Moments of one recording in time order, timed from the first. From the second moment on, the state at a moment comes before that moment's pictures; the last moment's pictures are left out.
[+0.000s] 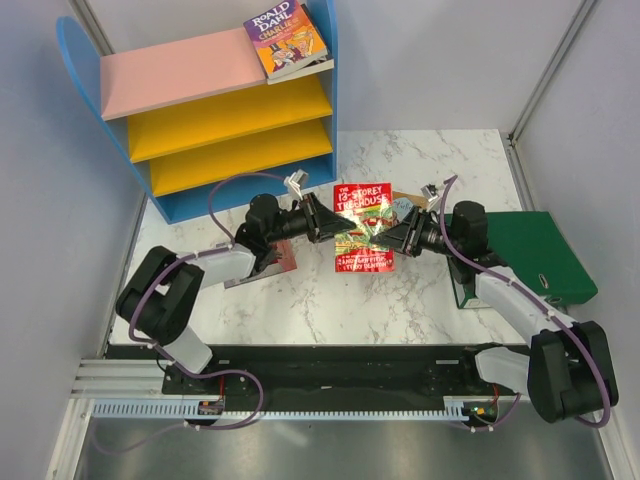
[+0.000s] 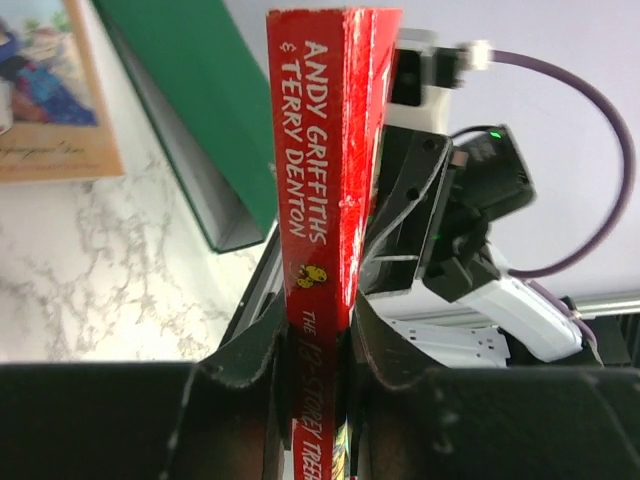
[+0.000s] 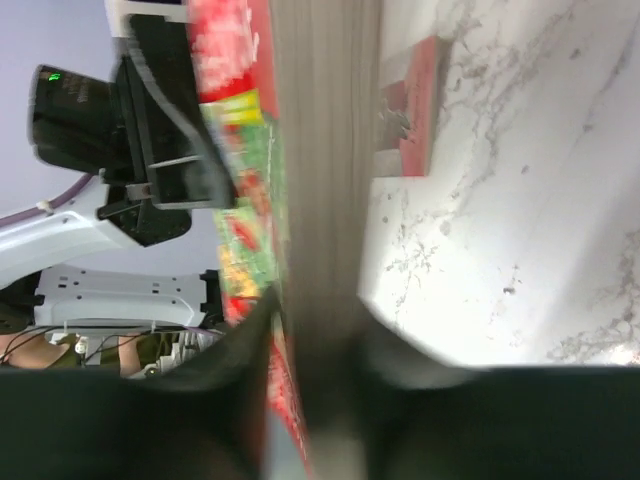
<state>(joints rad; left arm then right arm) -0.55 1.61 0.77 0.85 0.69 -1.26 0.22 1.18 0.59 0.27 -0.83 0.89</state>
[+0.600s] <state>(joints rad) -0.51 1.41 0.62 0.68 0.64 -1.18 0.21 1.15 0.57 0.38 -0.72 0.99</state>
